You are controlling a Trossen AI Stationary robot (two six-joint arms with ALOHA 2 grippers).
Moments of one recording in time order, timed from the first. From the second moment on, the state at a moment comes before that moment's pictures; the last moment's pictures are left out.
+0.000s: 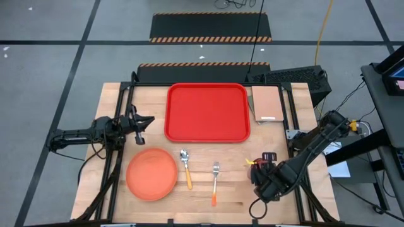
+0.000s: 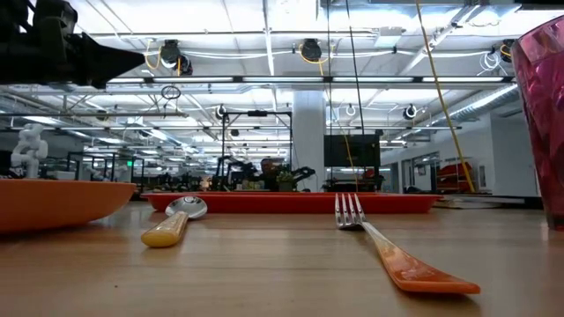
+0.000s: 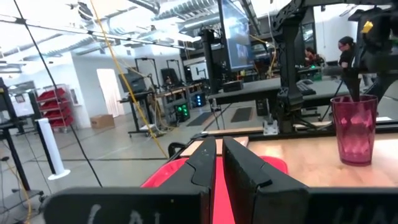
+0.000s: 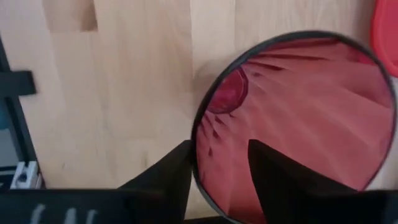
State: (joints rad) left arm 0.07 0.01 0.01 0.22 -0.19 0.24; right arm 0.73 1.55 1.33 -1.37 0.08 0.76
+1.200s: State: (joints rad) left arm 0.13 0.01 0.01 0.20 -0.18 0.16; right arm 0.14 1.47 1.62 -1.50 0.08 0.17
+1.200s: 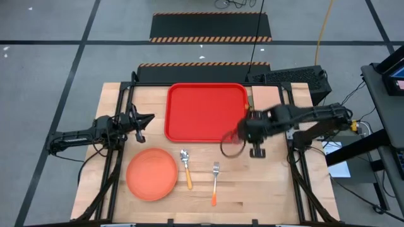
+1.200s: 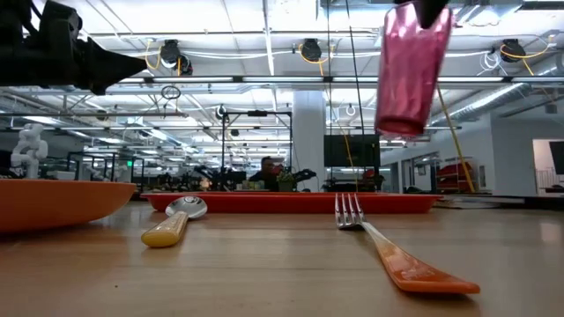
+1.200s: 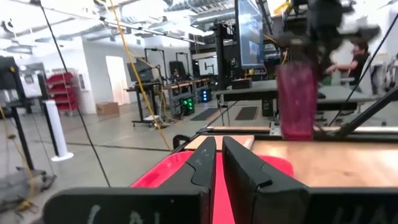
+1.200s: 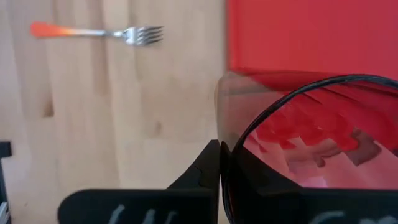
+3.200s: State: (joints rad) left arm 0.13 0.01 0.01 0.21 -0.18 0.21; right arm -0.64 1.88 1.74 -1.30 0.13 -0.50
